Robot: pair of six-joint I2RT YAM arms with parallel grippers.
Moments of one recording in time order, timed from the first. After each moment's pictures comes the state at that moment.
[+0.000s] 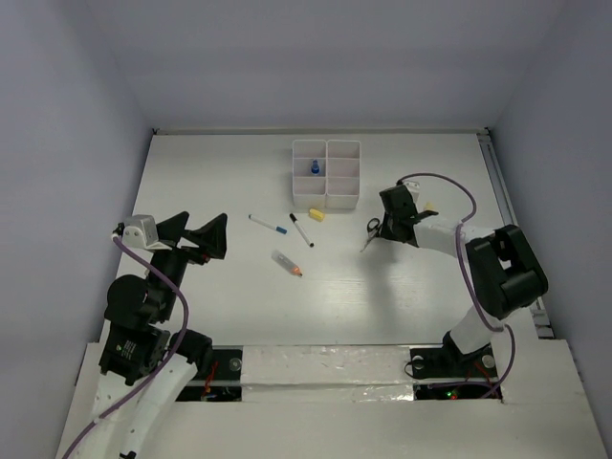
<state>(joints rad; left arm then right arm) -0.38 0.28 0.69 -0.21 -0.14 -0.35 0.41 1.65 0.89 -0.17 0.36 0.52</state>
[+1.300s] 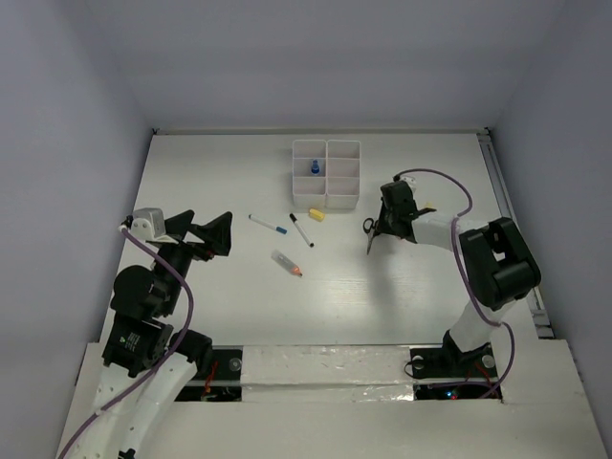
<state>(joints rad) -0.38 0.33 0.69 -0.21 -0.12 -0.35 0.38 1.72 0.91 -0.05 0.26 0.51</state>
